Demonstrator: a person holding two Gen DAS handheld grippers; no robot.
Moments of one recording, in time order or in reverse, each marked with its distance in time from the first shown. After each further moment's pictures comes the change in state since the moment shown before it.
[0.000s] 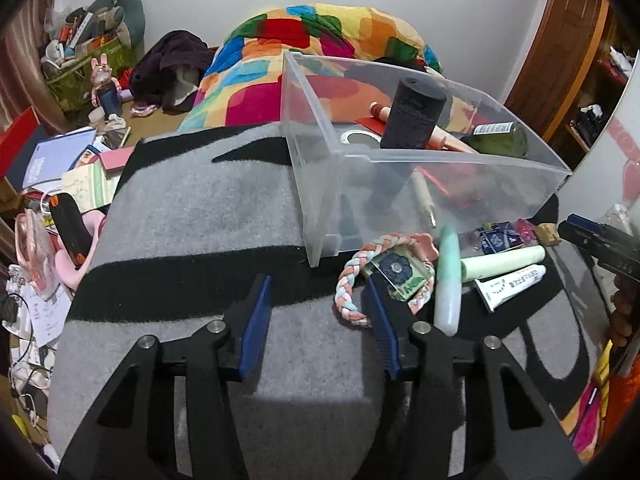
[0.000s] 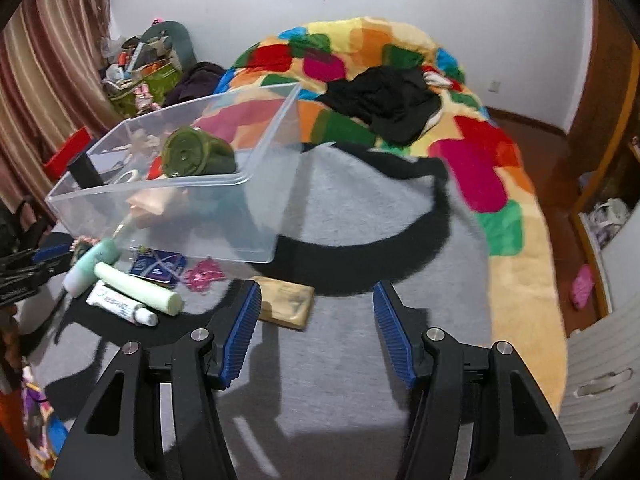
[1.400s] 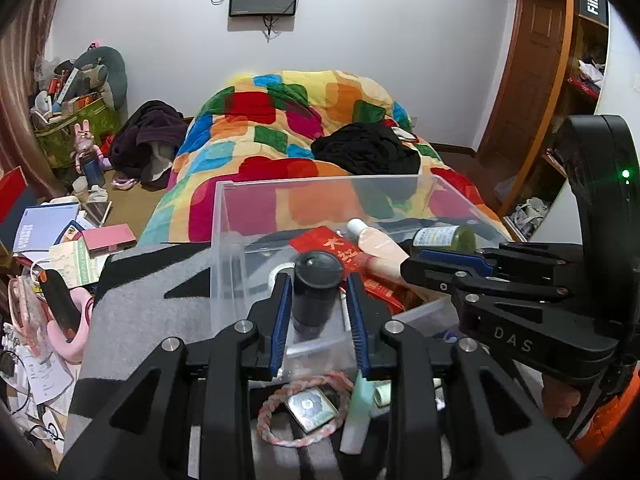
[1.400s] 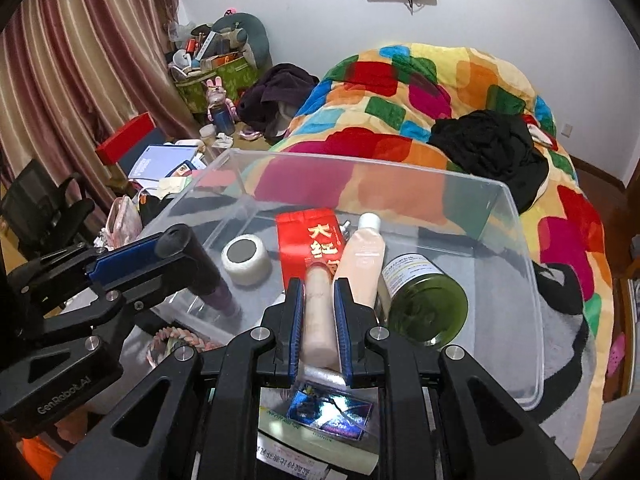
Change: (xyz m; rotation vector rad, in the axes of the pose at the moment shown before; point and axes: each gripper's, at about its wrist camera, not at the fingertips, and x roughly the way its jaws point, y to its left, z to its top) left arm -0.024 -0.047 0.061 0.065 -0.214 -0.061; right arm 0.027 0.122 0.073 -0.161 -0.030 0.167
